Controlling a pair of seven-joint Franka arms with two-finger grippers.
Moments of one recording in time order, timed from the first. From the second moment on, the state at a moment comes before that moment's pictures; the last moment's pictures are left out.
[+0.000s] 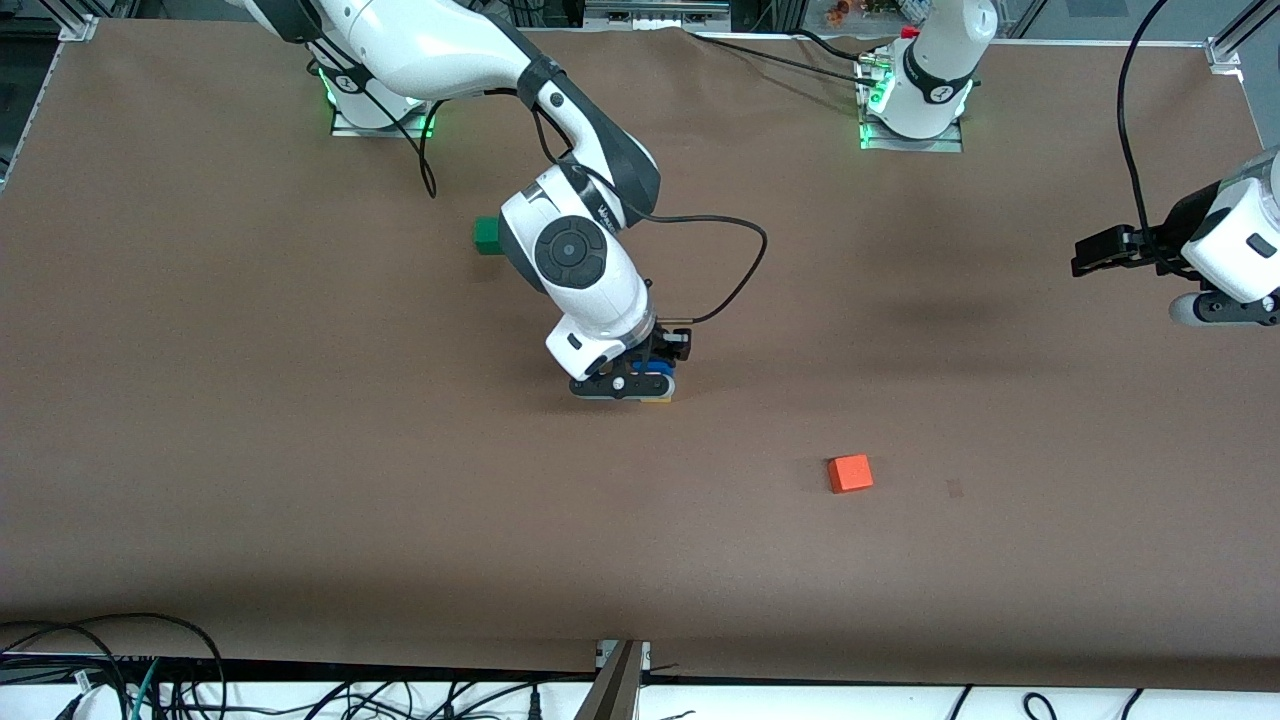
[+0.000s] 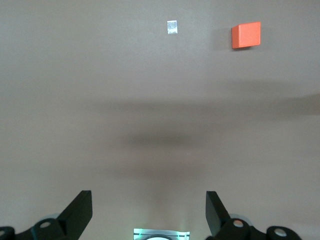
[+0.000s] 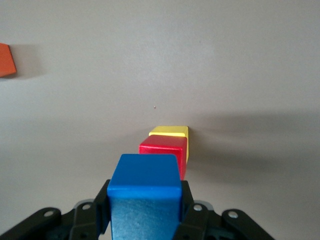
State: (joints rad) left arm 0.04 0.13 -0.03 -1.52 0.01 1.45 -0.03; right arm 0.69 0.82 0.01 -1.12 0.18 2.06 0.68
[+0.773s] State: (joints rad) left arm 0.04 0.13 -0.03 -1.52 0.01 1.45 -0.03; right arm 0.69 0.85 0.01 -1.12 0.18 2.05 0.67
